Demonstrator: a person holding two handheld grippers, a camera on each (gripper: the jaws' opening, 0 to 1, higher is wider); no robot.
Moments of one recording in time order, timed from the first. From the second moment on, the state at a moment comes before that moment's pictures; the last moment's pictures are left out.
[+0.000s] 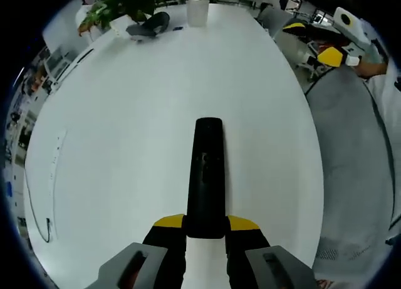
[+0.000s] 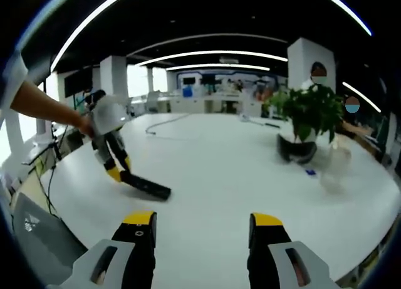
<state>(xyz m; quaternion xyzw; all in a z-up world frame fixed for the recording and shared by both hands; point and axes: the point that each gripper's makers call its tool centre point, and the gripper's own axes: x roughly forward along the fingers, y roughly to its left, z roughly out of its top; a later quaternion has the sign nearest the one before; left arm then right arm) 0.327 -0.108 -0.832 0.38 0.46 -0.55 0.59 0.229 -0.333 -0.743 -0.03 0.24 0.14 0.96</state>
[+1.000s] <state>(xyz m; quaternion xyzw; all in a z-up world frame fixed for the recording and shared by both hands) 0.230 -0.129 -0.834 0.34 0.45 -0.56 0.61 0.227 -0.321 -0.738 -0.04 0.23 0.17 0.96</state>
